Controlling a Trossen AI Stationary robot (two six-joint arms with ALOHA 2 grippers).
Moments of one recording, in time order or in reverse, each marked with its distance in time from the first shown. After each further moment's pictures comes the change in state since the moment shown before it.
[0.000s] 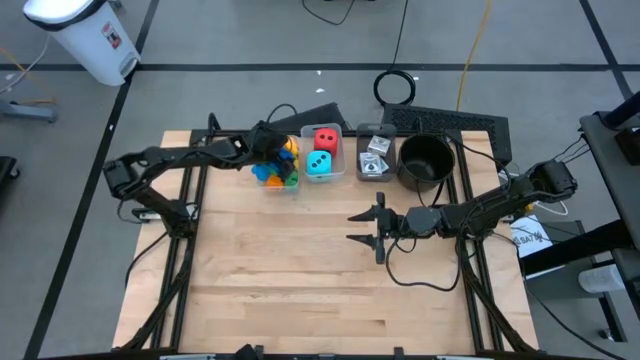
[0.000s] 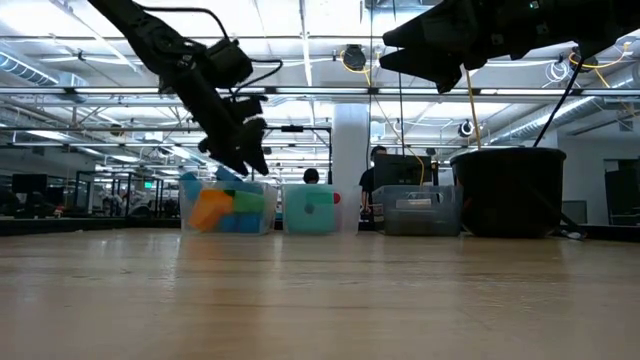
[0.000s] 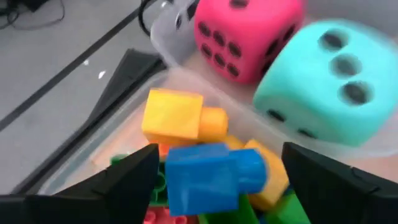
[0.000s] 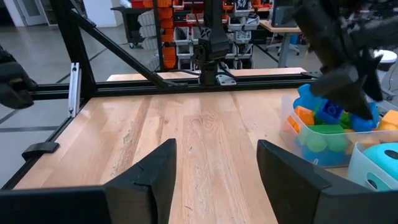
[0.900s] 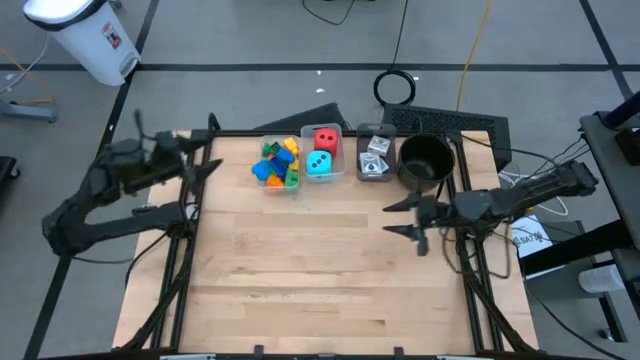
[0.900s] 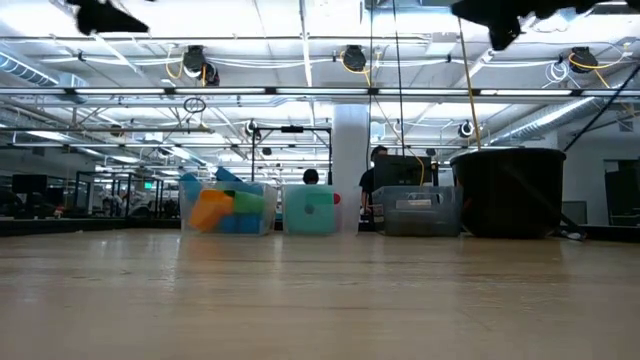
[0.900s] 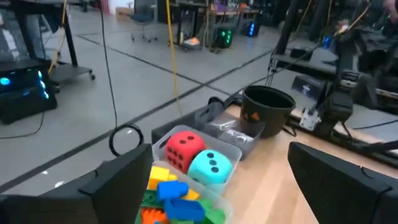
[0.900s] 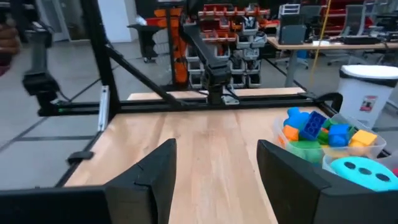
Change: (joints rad) left arm -0.127 -1.033 0.001 -0.455 0.033 -0.113; right arm 0.045 -0.461 0.001 -0.405 -0.001 -0.002
